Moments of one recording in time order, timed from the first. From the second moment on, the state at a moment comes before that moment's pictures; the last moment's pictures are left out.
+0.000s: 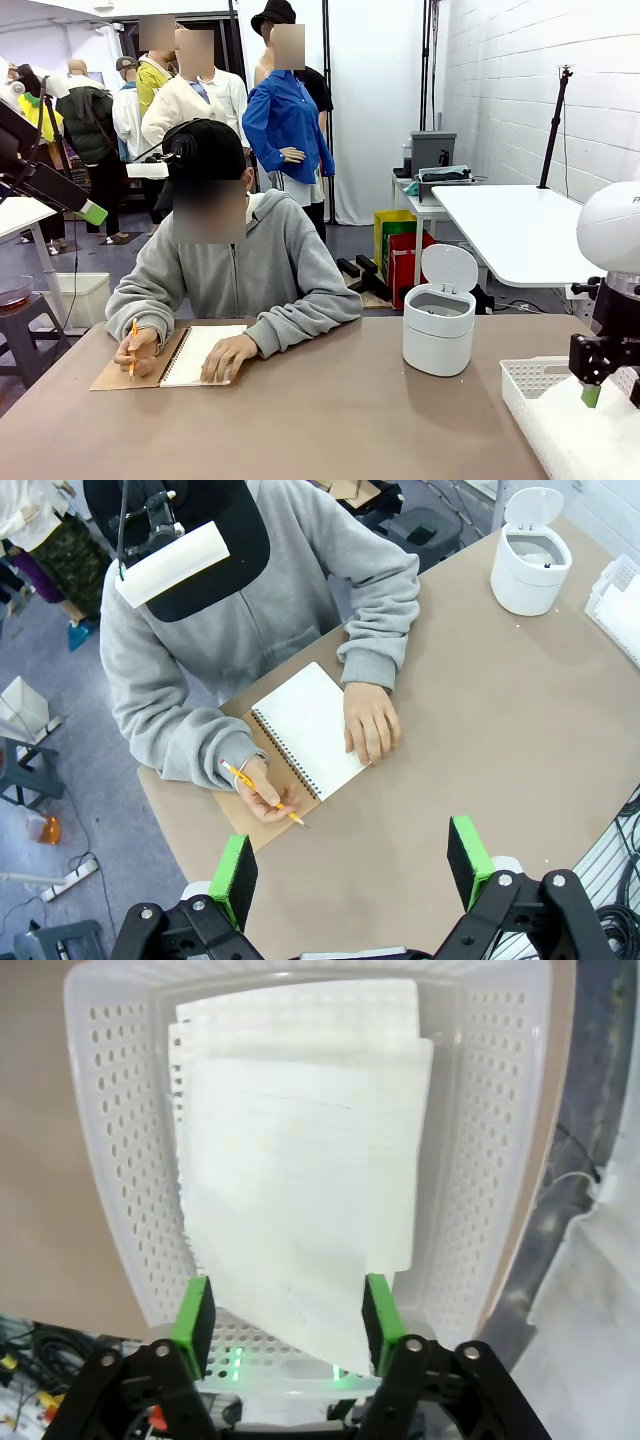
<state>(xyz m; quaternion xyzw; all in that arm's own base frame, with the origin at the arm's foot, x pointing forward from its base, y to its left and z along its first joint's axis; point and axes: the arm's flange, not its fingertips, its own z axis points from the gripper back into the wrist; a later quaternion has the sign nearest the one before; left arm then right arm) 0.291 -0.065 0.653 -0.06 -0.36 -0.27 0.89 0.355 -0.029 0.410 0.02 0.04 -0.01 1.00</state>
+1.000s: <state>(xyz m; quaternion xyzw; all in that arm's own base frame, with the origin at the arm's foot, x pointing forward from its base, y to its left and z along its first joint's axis) 0.291 -0.065 0.653 -0.06 -0.36 -0.27 0.89 0.349 -0.010 0.471 -0.01 -0.04 0.04 1.00</state>
